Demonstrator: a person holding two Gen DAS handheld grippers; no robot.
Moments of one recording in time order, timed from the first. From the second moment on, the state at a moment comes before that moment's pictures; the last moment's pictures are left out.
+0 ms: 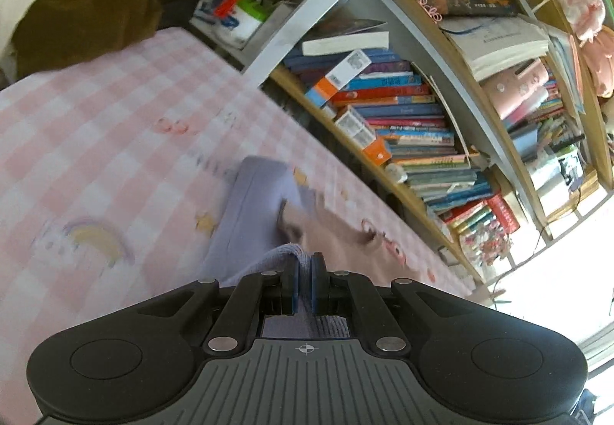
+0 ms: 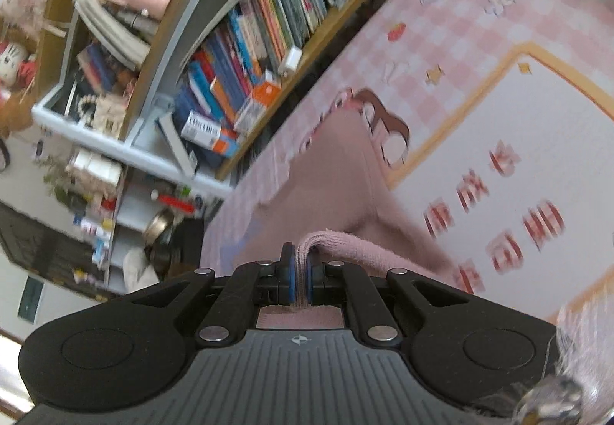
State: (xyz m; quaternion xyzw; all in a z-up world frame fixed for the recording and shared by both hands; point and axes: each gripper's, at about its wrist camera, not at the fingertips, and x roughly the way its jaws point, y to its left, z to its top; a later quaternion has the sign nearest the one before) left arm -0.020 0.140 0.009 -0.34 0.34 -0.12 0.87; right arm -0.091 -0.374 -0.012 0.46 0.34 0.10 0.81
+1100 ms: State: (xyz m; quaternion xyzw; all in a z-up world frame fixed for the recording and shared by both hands) left arm 0.097 0.122 -0.009 -0.12 0.34 -0.12 0.92; right arm 0.084 -0.295 -0.024 0.08 0.36 0.03 0.93
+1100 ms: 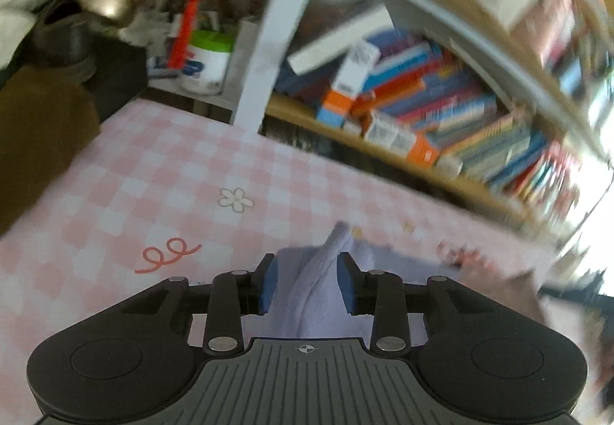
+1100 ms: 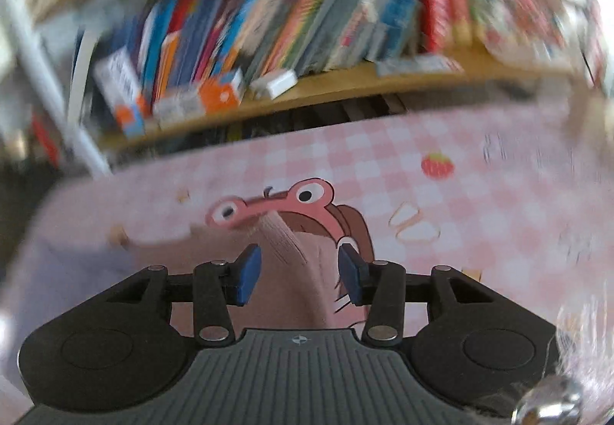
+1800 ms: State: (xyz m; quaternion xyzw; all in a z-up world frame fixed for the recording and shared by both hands) left arm 0.142 0.089 -0.051 -0.02 0.37 -0.09 0.92; right arm 0.144 -0.288 -0.065 0.07 0.39 0.02 0.92
